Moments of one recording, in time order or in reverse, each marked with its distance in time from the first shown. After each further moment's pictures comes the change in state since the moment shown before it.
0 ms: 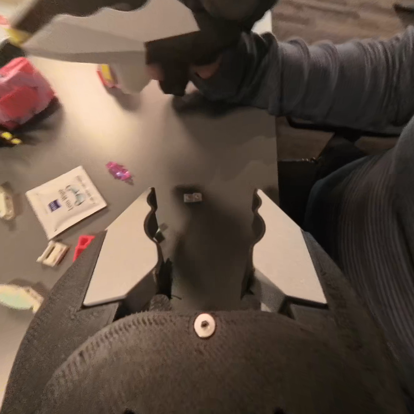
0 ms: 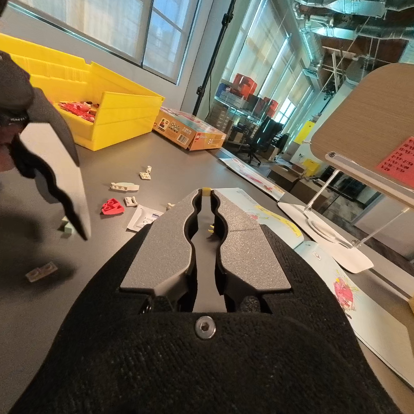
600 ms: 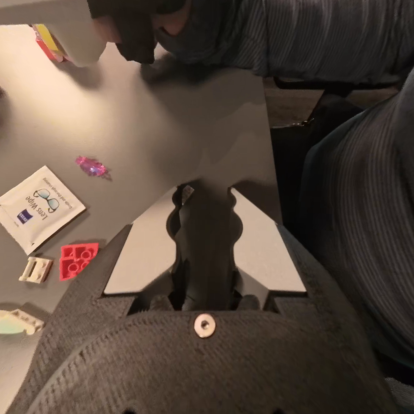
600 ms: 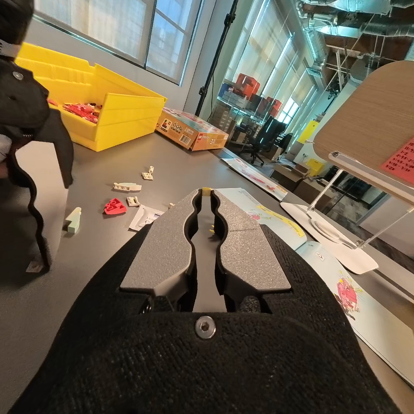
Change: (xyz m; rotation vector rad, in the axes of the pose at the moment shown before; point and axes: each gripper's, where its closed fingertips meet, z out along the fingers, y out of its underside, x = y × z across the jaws) left arm 0.008 0.020 0.007 -0.127 0.104 0.088; right arm -0.001 0.000 0.000 0.002 -0.013 0.010
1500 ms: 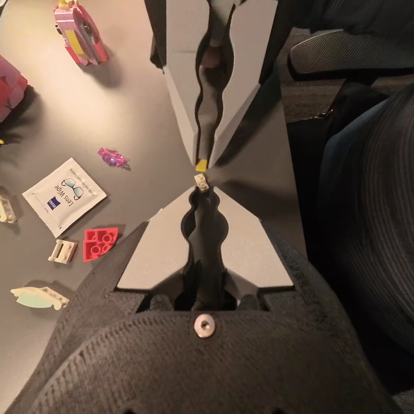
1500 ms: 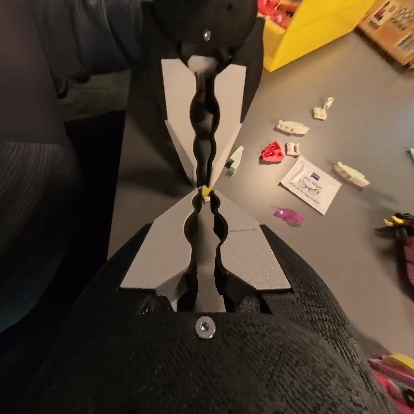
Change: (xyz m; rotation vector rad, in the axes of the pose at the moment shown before) left arm -0.012 0.008 -0.008 0.019 -0.064 0.048; right arm -0.130 0.030 -0.050 -0.377 -0.744 0.058
